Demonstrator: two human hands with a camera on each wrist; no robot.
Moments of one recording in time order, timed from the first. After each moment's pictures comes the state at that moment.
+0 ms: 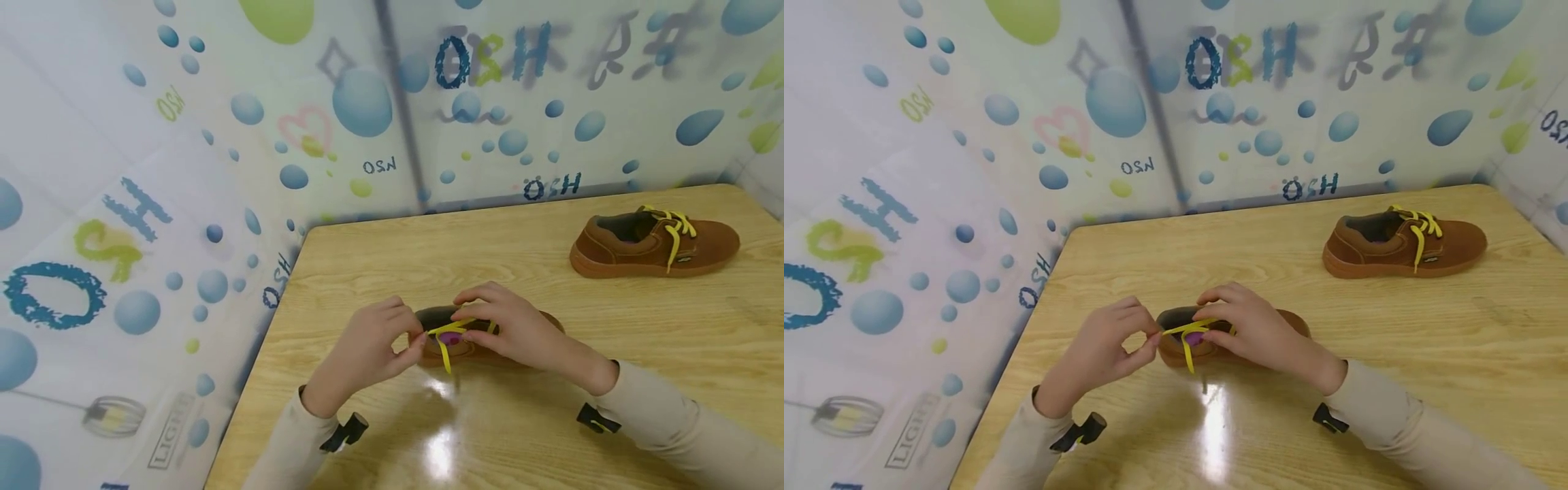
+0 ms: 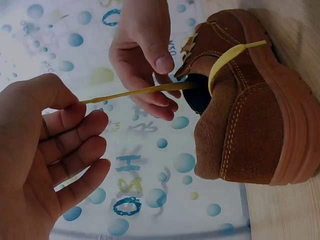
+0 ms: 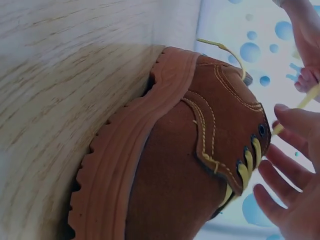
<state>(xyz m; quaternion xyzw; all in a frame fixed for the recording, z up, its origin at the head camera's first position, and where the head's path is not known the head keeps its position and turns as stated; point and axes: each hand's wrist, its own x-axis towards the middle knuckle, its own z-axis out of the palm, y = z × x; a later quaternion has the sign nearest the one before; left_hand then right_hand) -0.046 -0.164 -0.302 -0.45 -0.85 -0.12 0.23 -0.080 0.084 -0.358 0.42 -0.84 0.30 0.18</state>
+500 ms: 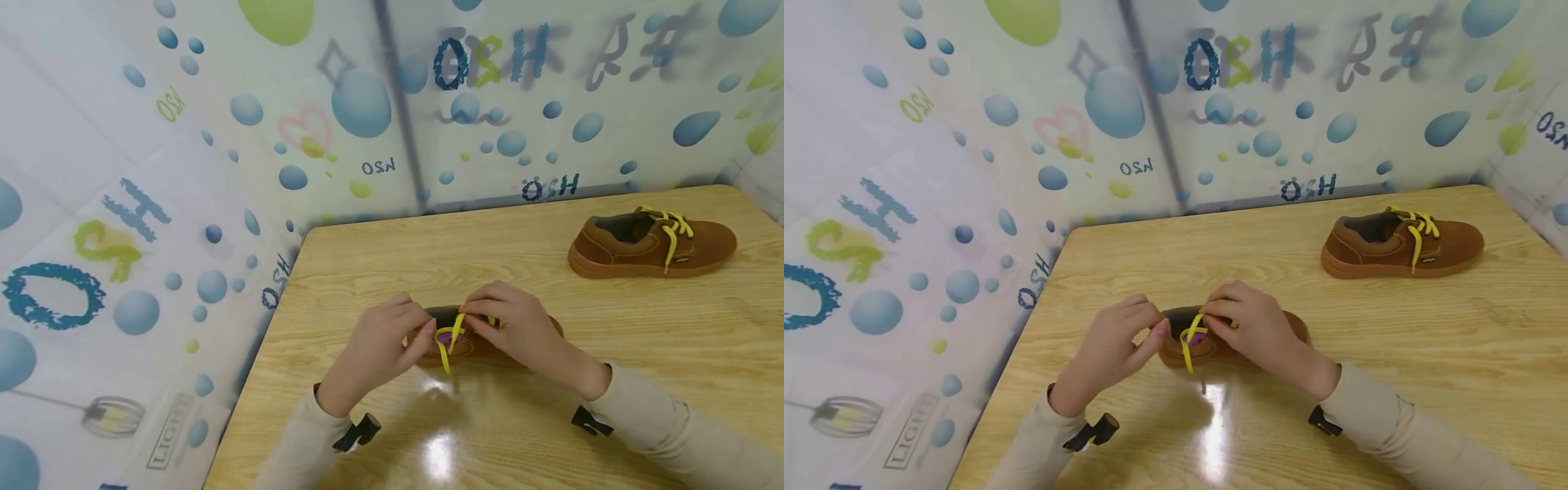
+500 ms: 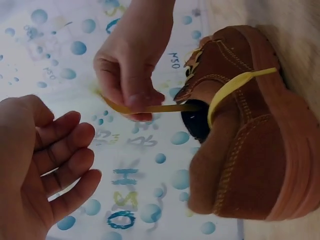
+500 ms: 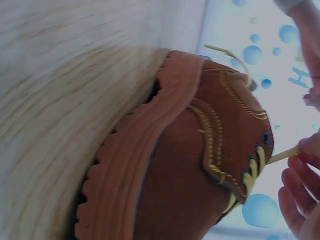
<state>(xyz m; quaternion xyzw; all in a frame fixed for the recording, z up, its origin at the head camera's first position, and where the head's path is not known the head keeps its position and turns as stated) -0.047 -0.146 -0.304 -0.42 -0.86 -0.14 0.26 -0.079 0.084 -0.361 0.39 -0.80 0.34 0.30</state>
